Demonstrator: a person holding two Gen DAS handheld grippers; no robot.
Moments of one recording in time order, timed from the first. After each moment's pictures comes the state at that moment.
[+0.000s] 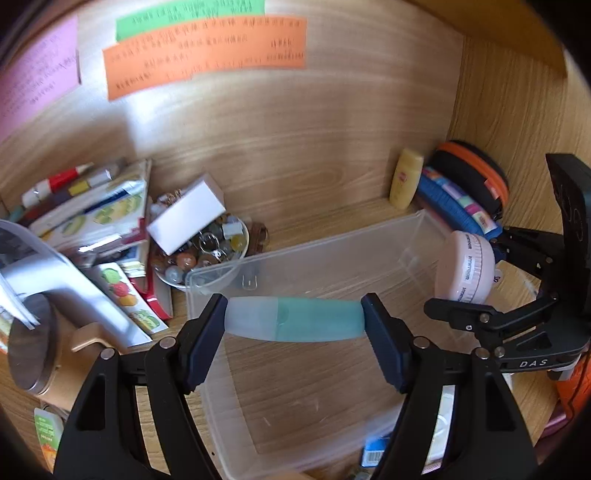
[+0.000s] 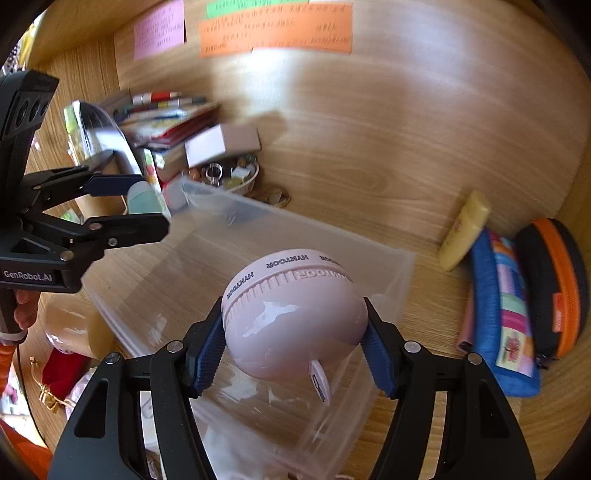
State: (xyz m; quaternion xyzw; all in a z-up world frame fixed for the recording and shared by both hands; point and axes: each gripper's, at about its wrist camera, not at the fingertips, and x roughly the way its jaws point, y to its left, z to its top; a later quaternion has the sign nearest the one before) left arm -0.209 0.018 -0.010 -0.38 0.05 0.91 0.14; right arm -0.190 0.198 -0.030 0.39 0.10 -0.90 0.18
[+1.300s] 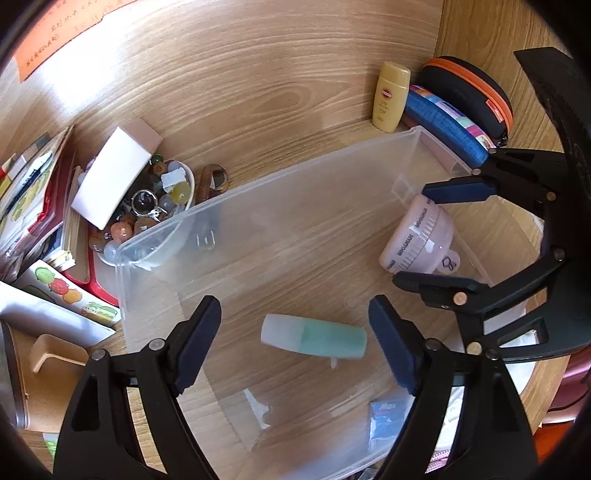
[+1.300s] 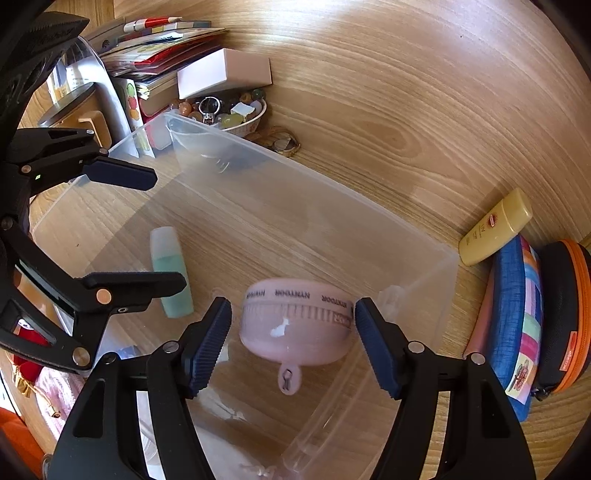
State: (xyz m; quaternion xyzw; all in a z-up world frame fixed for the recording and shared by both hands) left arm -0.229 0.050 -0.042 -0.48 0.11 0.85 0.18; right arm -0.220 0.175 -0.053 0.47 0.18 -0.85 0.18
